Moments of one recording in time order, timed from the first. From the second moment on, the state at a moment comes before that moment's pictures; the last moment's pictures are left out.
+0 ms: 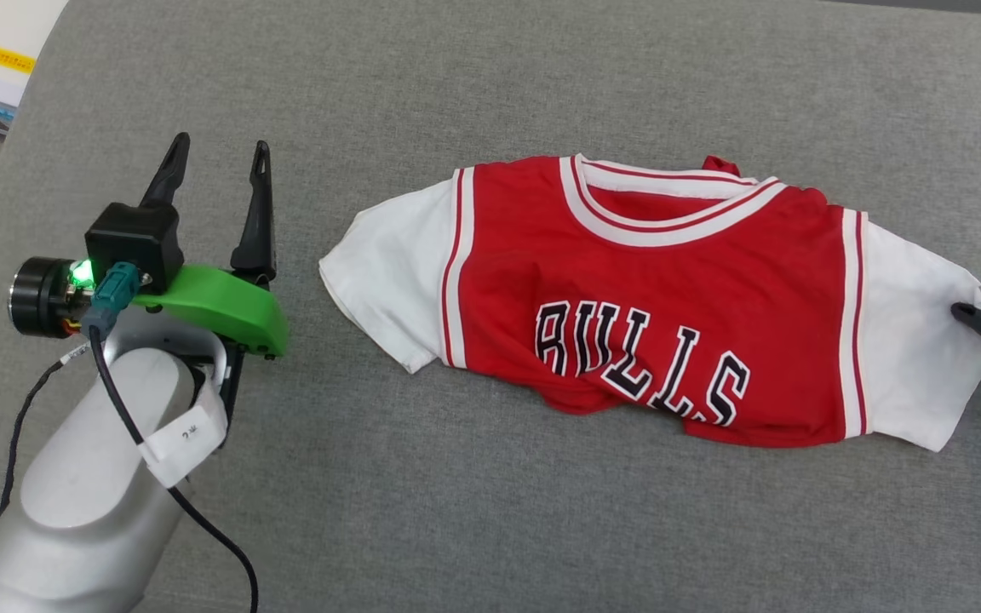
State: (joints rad) left arm -0.59 0.49 -0.53 0.27 -0.55 0.23 -0.26; right arm -0.64 -0.85 0.66 0.35 0.89 0.13 0.57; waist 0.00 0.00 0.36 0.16
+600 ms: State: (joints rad) left arm -0.92 0.57 -0.63 0.42 -0.62 -0.07 0.23; right arm -0.66 -0.96 0.67 0.26 0.92 0.13 0.37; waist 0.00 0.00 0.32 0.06
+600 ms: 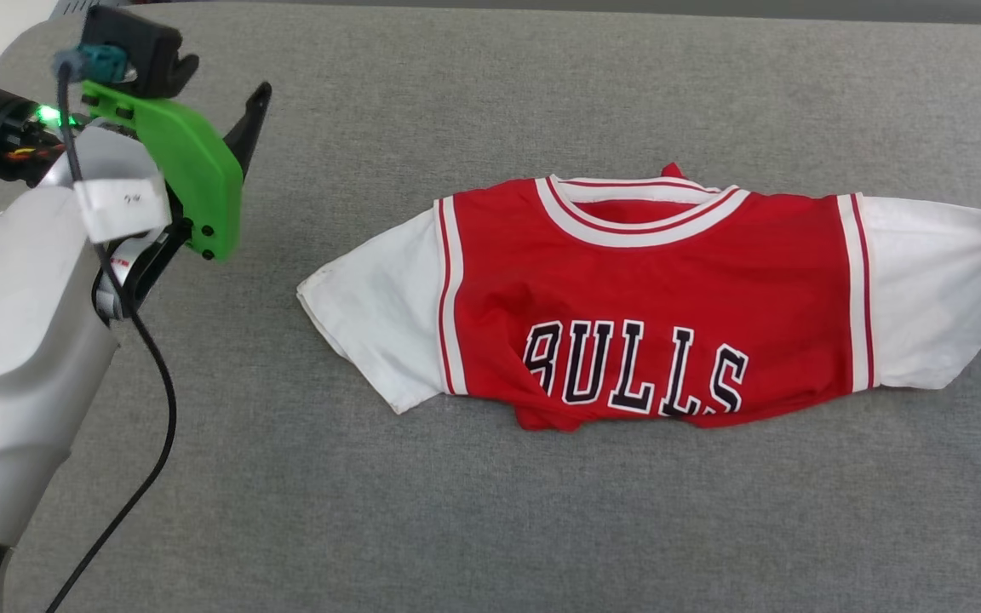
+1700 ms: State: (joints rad) left arm -1.03 0.61 -1.07 0.51 -0.97 -0.13 0.73; right arm -0.73 -0.93 0.75 0.27 0.93 0.13 0.30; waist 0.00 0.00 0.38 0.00
